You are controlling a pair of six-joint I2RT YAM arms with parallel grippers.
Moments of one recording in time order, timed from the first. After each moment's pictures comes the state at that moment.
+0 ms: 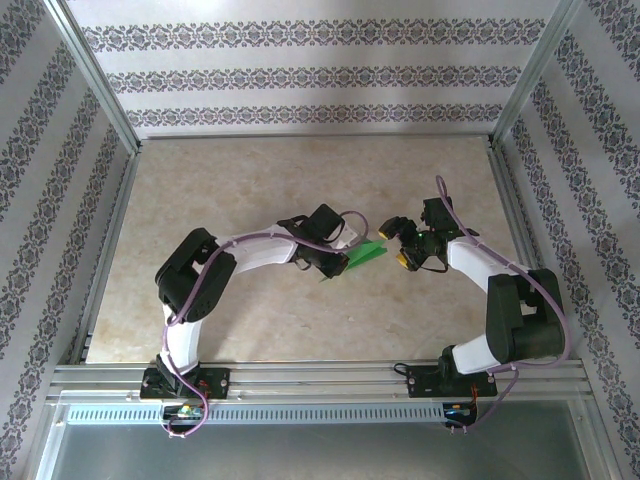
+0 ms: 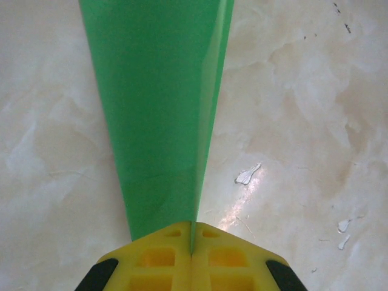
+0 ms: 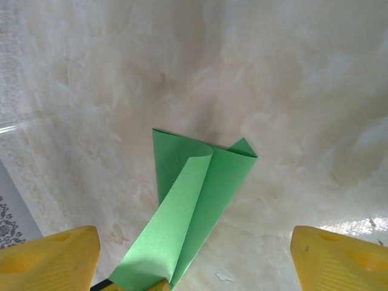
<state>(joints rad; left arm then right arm) -0.74 1.97 1.31 -0.41 0.31 -0.06 0.11 1.47 0.76 -0.29 -0.46 0.98</state>
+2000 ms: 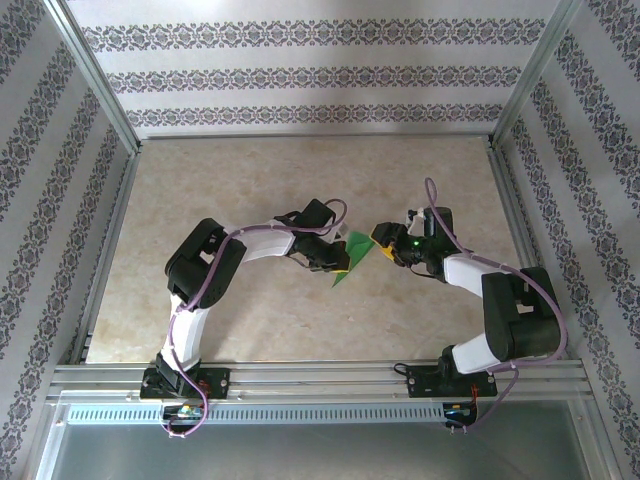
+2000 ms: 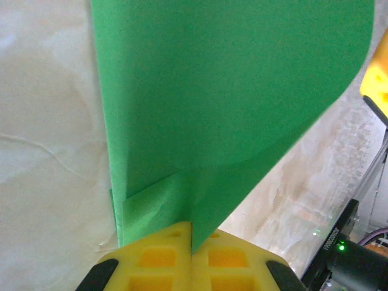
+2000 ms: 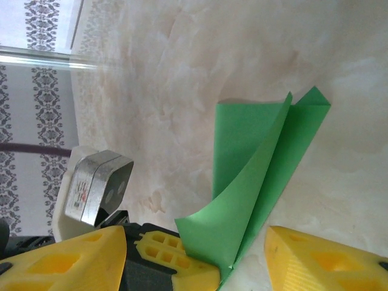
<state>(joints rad) -0.65 2.07 1.31 -0.29 0.62 -0.65 0.12 1.48 0.57 0.18 -0.67 0.87</state>
